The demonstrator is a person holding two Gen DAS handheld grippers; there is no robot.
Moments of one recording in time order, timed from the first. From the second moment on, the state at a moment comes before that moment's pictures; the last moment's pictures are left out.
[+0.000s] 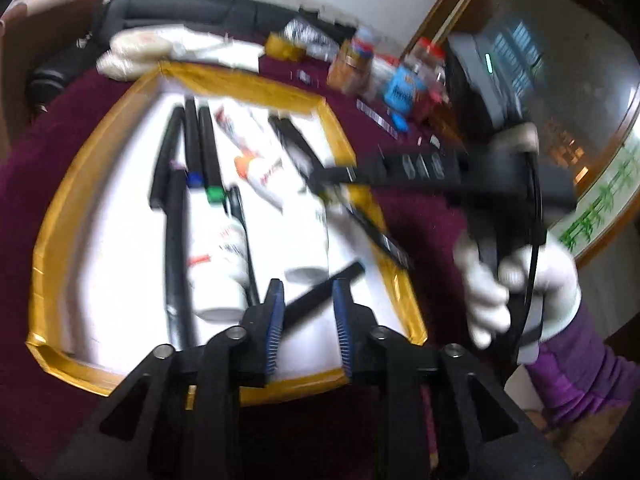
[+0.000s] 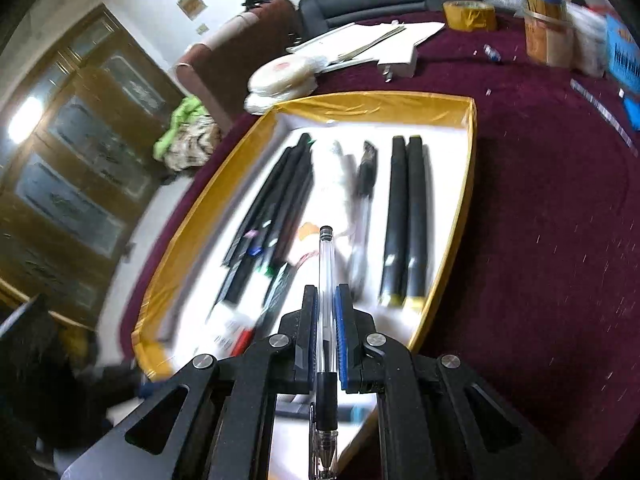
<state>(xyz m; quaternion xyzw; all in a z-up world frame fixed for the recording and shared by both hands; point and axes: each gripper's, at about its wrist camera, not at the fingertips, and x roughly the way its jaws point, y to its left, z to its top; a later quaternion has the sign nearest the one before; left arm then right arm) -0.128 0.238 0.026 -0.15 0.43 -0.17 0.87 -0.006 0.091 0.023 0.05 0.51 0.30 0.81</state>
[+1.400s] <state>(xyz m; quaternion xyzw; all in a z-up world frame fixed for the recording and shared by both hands) -0.147 0.301 0.062 -0.23 0.33 -0.07 0.91 -0.075 0.110 0.015 0.01 0.56 0.47 0.68</state>
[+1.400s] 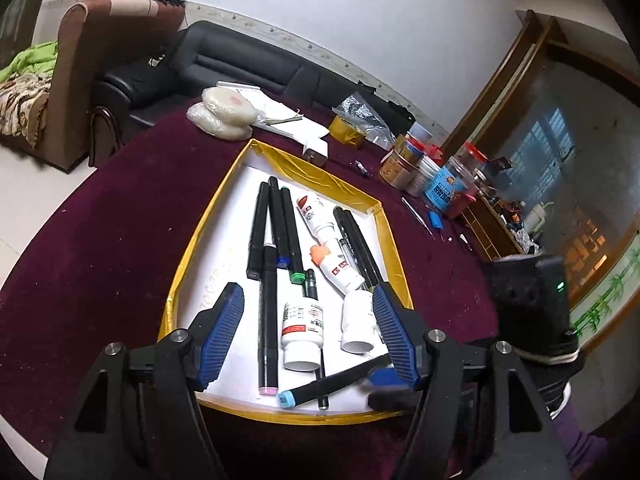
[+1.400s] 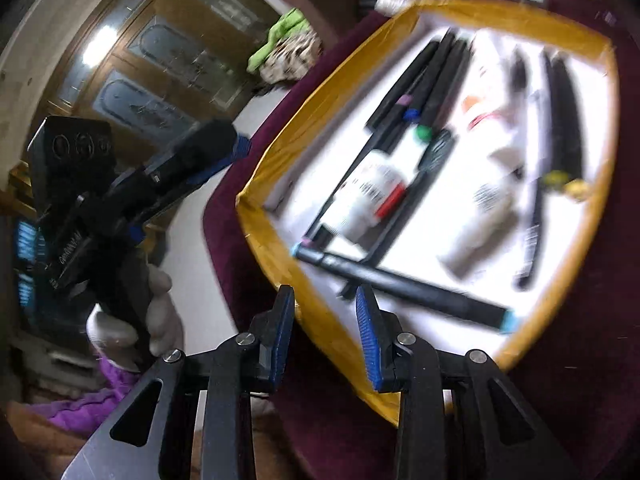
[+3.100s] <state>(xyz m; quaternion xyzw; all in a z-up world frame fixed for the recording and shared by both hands) -0.128 0.221 0.065 -0.08 0.30 0.16 0.94 -0.105 0.055 0.038 -0.06 0.36 0.19 0.91</state>
